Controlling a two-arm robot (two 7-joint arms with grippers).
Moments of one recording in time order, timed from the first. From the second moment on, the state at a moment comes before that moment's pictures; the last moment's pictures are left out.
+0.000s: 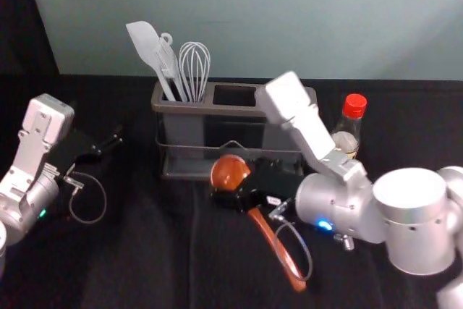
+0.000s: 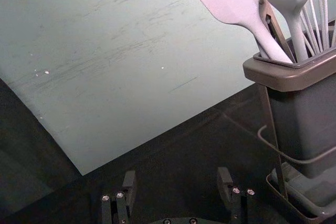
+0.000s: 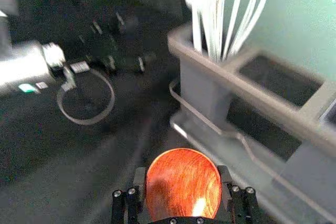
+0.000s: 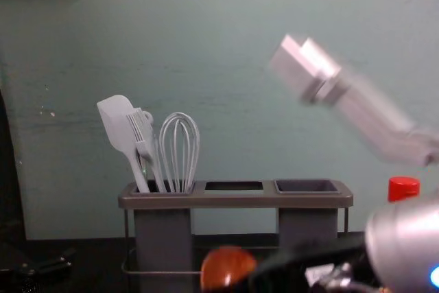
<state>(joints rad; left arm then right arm) -0.20 0.60 0.45 -1.41 -0.25 -0.12 0.03 0.21 0.30 -0.47 -1.83 0.19 0.74 0.35</state>
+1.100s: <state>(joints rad) -0.20 0.60 0.45 -1.41 -0.25 -0.12 0.03 0.23 0.21 -0.33 -1.94 0.11 0.33 0.19</state>
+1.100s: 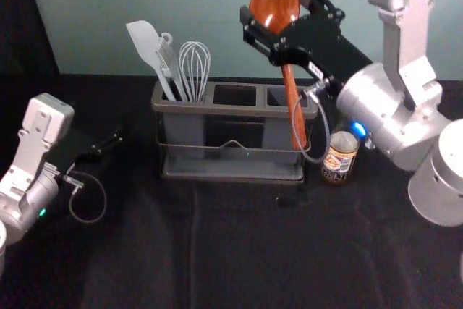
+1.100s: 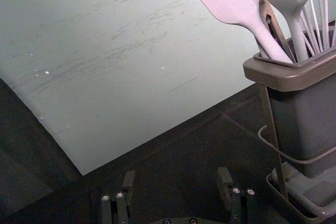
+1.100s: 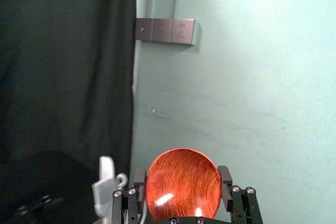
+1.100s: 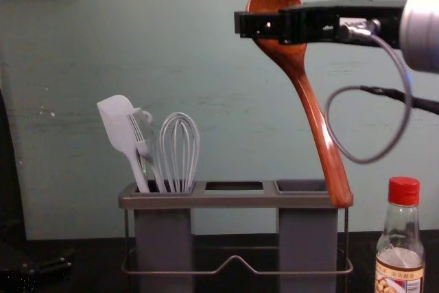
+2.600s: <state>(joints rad) -0.20 0.60 0.45 -1.41 -0.25 -0.12 0.03 0.52 0.09 -0.34 -1.51 -0.03 0.23 0.23</state>
